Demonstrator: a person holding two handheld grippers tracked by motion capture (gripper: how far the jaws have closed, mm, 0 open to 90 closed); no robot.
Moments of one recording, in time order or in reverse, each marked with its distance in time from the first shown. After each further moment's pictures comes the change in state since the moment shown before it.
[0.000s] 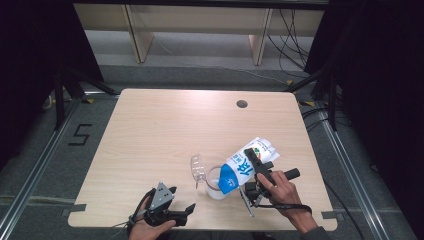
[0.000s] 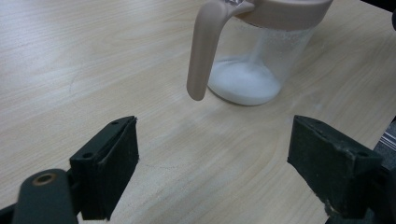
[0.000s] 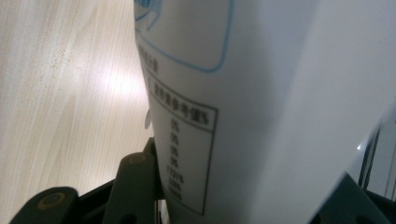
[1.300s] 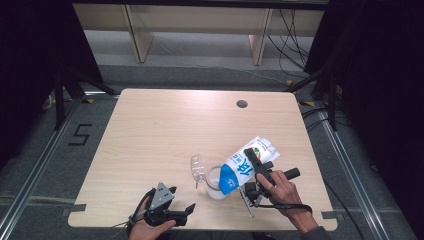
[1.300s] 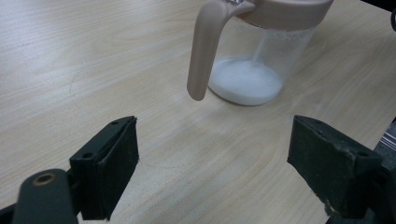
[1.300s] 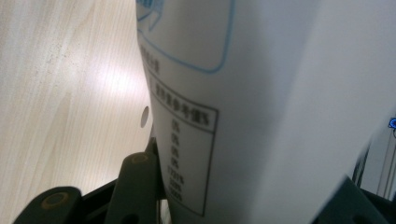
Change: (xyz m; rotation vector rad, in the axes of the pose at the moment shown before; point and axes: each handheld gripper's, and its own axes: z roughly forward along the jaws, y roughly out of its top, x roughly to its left) left arm -0.001 0.000 0.000 0.003 0.009 -0.005; right arm -0.006 -0.001 -0.002 0.032 0.017 -0.110
